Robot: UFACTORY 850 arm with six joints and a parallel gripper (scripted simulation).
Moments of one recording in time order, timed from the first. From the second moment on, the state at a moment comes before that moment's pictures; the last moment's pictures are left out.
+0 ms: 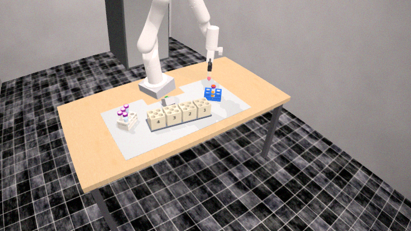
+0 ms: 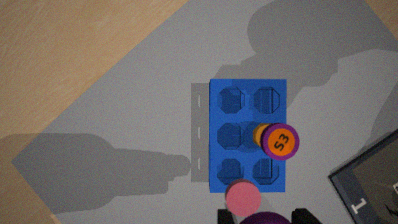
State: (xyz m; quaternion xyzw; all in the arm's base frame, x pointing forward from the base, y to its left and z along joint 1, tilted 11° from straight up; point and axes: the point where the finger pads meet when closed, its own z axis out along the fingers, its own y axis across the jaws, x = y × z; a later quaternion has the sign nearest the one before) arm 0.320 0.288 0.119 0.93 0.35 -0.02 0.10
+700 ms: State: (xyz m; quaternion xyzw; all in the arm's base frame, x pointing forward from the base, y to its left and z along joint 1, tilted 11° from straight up) arm 0.331 0.254 0.128 0.97 0.23 -0.01 0.09
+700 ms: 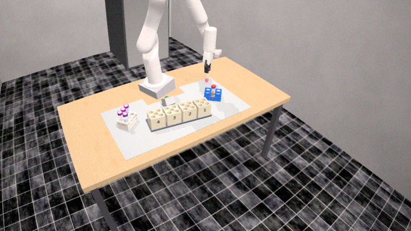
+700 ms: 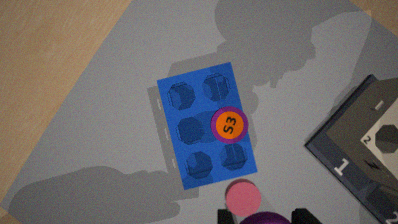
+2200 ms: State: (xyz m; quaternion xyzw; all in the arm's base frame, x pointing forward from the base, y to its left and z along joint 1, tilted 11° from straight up) arm 0.396 0.066 0.167 0.98 -0.15 0.03 0.09
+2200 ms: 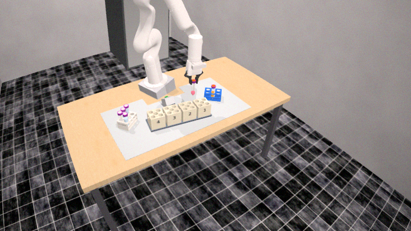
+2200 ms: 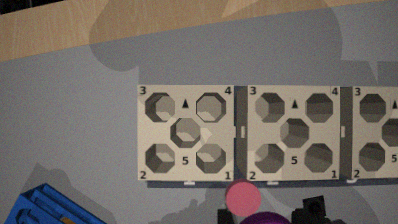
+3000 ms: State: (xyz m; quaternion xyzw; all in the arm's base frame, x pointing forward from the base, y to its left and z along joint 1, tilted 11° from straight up) arm 0.421 -0.005 0.182 0.98 -0.15 0.03 0.09
